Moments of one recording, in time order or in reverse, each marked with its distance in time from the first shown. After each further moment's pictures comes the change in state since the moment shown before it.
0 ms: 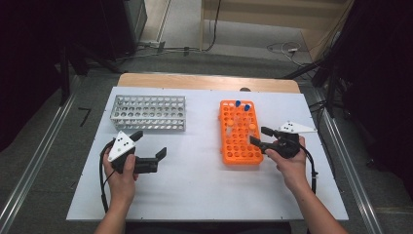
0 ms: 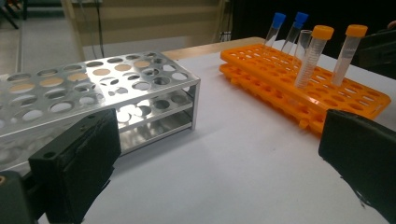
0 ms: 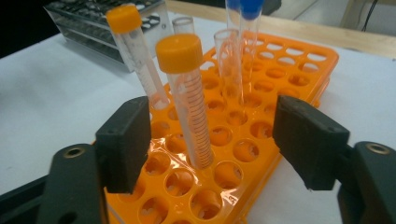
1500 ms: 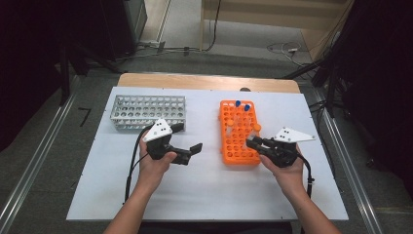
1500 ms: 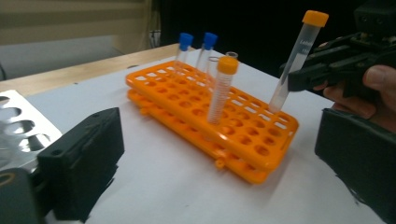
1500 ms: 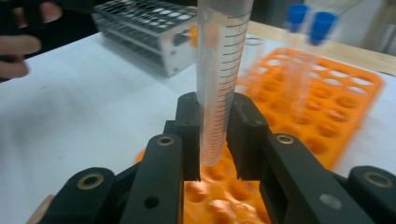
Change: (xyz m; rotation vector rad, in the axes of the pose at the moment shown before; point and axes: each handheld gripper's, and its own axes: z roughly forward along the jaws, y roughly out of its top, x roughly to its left) left arm -0.049 0.042 0.064 0.043 -0.319 -0.002; right arm 0.042 0.007 -0.016 -0.039 0.075 -0.102
